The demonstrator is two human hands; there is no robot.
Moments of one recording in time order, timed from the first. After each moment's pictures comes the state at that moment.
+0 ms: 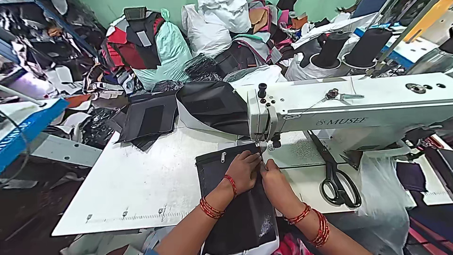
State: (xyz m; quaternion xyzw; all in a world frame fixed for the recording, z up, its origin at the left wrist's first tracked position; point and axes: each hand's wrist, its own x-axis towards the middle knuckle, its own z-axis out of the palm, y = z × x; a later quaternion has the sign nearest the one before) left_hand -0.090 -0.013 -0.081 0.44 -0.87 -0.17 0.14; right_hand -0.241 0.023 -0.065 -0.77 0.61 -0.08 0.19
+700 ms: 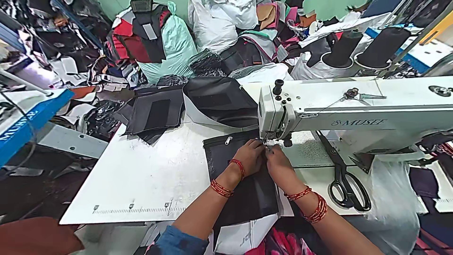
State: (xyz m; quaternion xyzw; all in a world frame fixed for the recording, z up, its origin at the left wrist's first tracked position) left_hand -0.089 -0.053 -0.076 0.47 -0.84 -0.23 0.11; right_hand -0.233 -0.027 -0.051 -0.72 0.63 -0.03 0.29
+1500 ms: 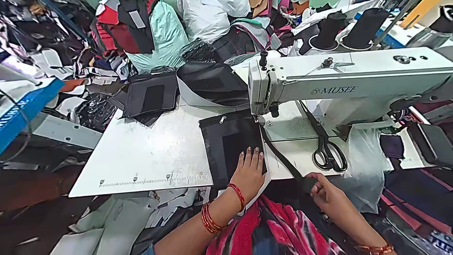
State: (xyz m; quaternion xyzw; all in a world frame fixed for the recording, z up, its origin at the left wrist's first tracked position) left_hand -0.120 0.092 -0.064 0.51 -0.84 -0.15 -0.03; right_hand -0.379 0.148 -0.058 -0.65 0.68 -0.14 0.31
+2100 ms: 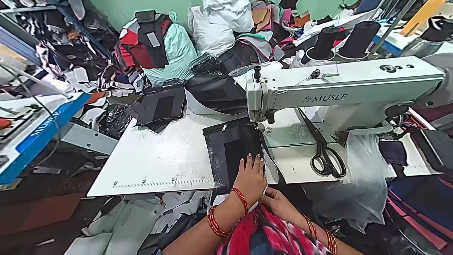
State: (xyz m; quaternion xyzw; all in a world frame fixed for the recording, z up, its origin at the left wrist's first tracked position) left_hand -0.139 0.089 -0.042 0.55 -0.81 -0.18 -0.11; right_hand -0.277 0.138 -0.116 -0.39 0.46 -0.28 0.75
